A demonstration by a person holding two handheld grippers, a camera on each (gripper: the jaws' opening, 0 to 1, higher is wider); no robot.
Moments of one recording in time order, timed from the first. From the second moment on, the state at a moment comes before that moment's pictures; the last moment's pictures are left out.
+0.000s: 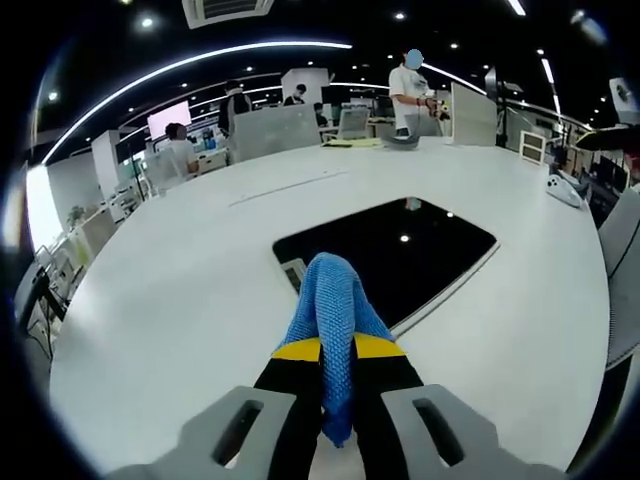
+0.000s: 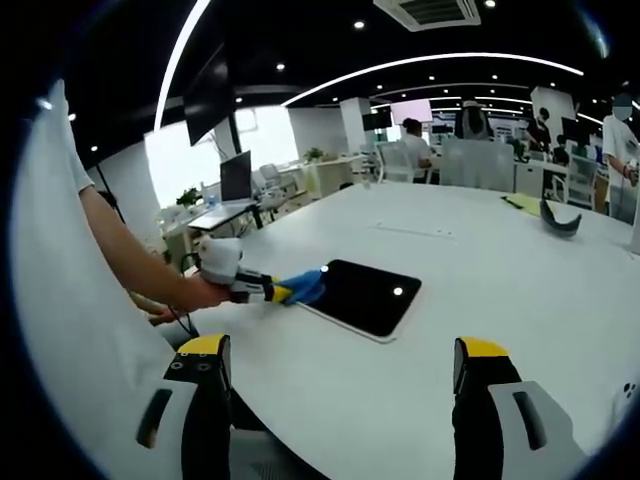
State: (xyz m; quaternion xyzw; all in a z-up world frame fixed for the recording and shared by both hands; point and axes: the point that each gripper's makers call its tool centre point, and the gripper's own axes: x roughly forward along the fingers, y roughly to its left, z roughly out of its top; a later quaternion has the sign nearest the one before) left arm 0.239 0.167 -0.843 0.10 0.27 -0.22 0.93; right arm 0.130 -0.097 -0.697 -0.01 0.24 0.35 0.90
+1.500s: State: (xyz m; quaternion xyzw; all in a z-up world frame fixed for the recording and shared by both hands) left arm 0.239 0.182 -0.829 0.06 0.36 -0.26 0.89; right arm 0.147 -0.056 -0.680 0.00 0.26 0.33 0.91
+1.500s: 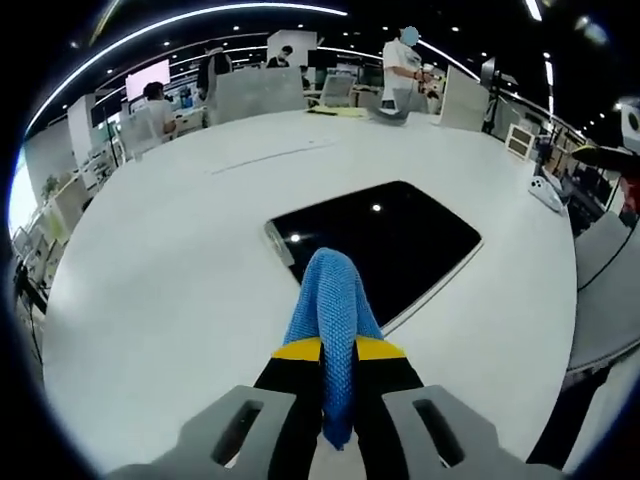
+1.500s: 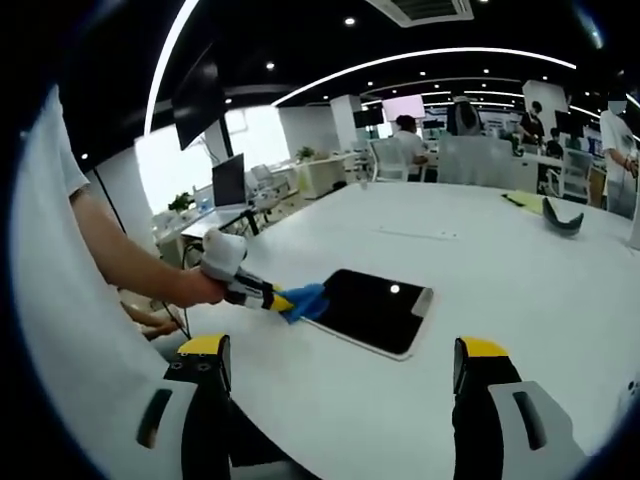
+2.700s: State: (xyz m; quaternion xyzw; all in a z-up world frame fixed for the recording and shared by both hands) left arm 0.191 0.242 -0.764 0.02 0.28 -0.23 0.93; right arm 0.131 -0.020 -0.686 -0.02 0.26 0.38 0.89
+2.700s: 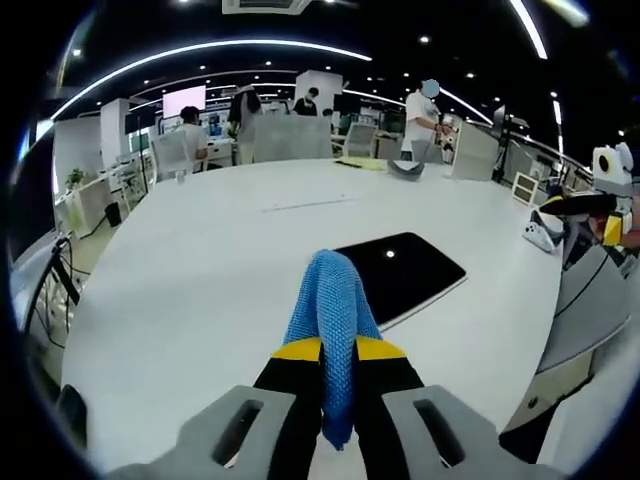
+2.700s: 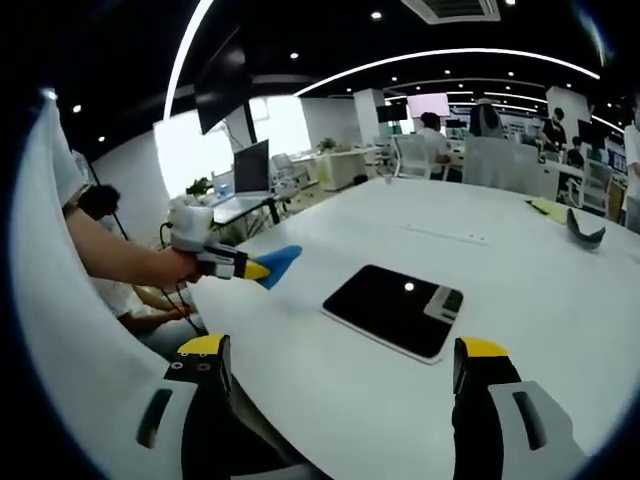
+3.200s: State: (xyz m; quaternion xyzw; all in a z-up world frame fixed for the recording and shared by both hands) left arm 0.166 0.252 -0.764 0.01 0.28 -0.21 0.94; right arm 0.132 -0.015 -0.688 -0.02 0.26 0.38 0.89
